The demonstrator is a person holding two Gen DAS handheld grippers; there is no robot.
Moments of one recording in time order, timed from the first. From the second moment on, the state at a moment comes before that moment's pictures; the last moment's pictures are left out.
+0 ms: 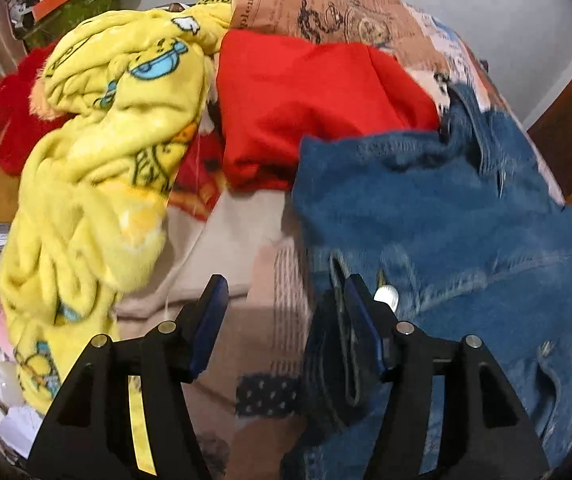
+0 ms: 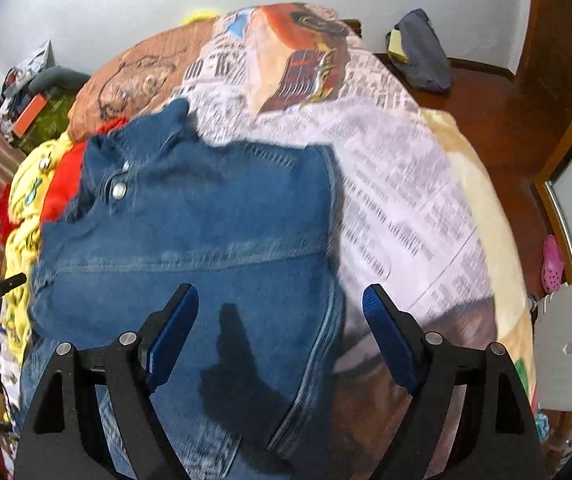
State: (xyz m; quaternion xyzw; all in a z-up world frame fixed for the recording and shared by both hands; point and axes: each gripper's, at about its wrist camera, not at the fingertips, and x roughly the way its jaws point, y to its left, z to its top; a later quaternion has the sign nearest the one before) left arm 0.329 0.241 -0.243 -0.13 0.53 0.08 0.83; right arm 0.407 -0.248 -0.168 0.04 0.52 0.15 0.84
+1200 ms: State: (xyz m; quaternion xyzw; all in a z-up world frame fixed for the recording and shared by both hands) left arm 0.416 0.170 -0.149 -0.01 0.40 0.04 0.91; right arm 0.501 -0.236 -0.142 0.09 0.46 0.21 0.86
